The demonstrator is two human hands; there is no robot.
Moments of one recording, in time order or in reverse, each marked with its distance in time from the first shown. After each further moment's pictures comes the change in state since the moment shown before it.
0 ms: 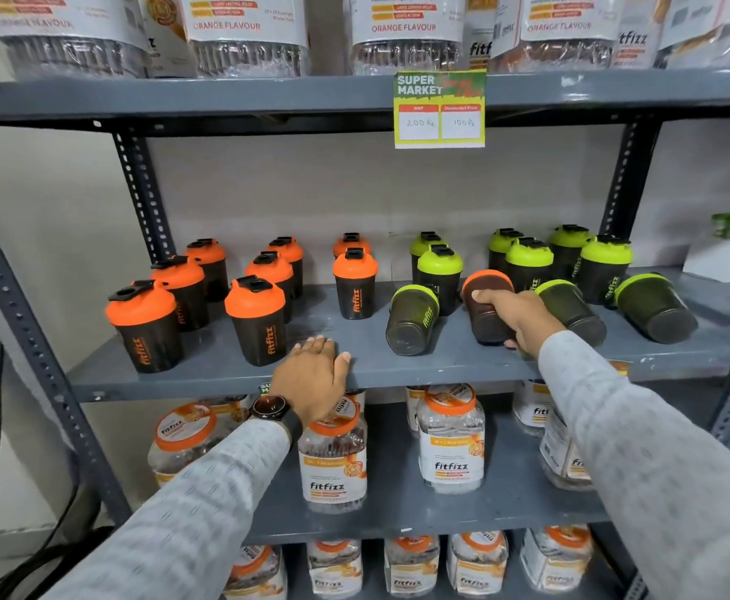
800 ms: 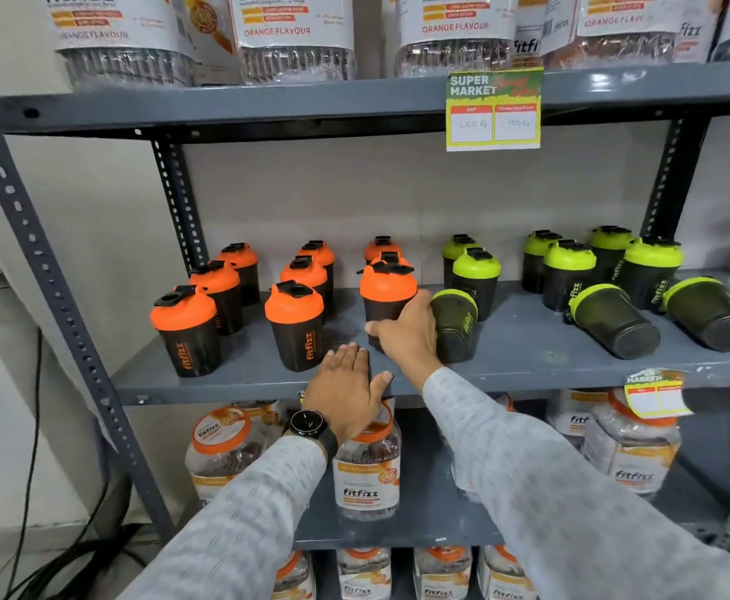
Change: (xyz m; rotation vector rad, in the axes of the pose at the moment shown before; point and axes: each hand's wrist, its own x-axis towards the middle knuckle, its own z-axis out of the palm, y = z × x) left_hand -0.005 -0.014 0.009 0.071 -0.038 0.055; right_hand -0.114 -0.015 0.183 -0.036 -0.074 -0.458
